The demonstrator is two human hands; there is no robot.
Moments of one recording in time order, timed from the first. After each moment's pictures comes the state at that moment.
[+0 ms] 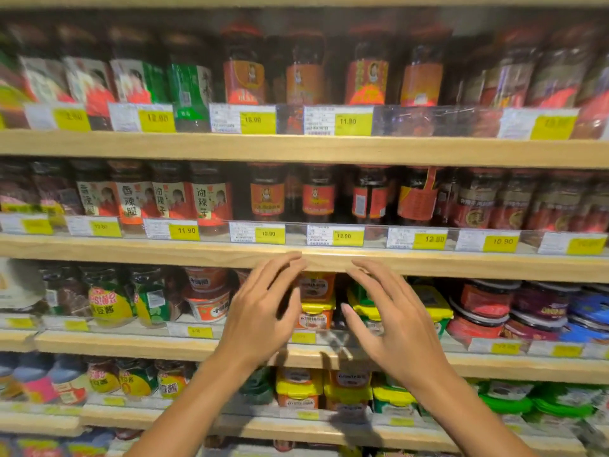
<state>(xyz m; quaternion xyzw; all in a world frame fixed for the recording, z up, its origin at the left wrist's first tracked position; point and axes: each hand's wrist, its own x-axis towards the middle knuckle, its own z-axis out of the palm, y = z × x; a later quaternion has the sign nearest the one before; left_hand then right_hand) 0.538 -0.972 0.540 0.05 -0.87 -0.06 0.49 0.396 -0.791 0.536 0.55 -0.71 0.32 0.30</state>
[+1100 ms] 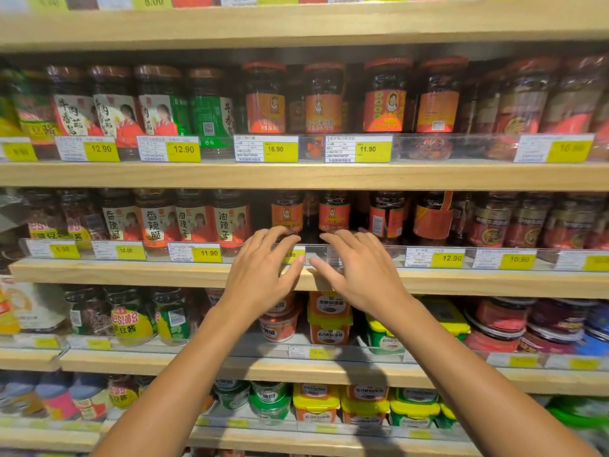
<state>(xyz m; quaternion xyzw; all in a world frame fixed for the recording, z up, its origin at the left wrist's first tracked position) 0.525 -1.040 0.609 0.16 -0.91 0.03 0.37 0.385 -0.893 0.614 0.52 -0.78 0.20 0.28</state>
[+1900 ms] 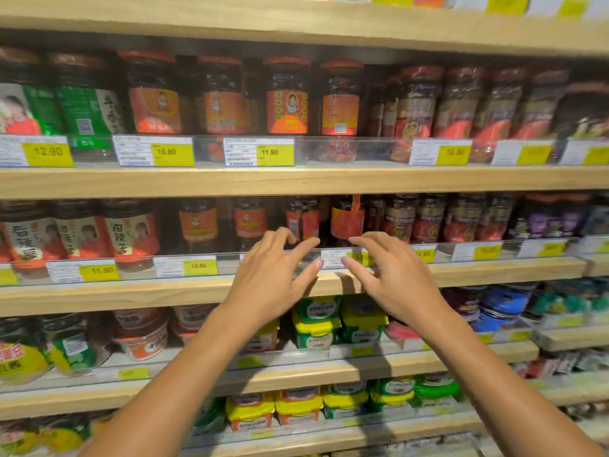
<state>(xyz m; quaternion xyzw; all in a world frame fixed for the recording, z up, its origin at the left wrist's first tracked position) 0.434 -0.933 0.631 0.10 -0.95 0.02 0.29 0.303 -0.747 0.623 0.42 -0.84 0.21 0.27</state>
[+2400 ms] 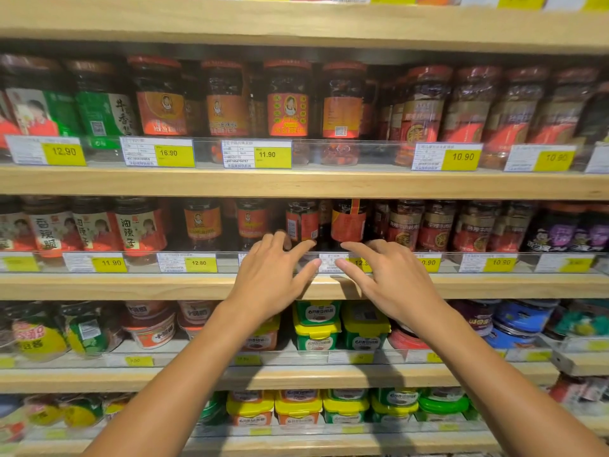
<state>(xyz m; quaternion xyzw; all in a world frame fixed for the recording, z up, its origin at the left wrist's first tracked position) 0.418 -0.925 0.631 0.18 -0.95 0.04 0.25 0.285 -0.748 0.631 0.45 -0.85 0.15 0.23</state>
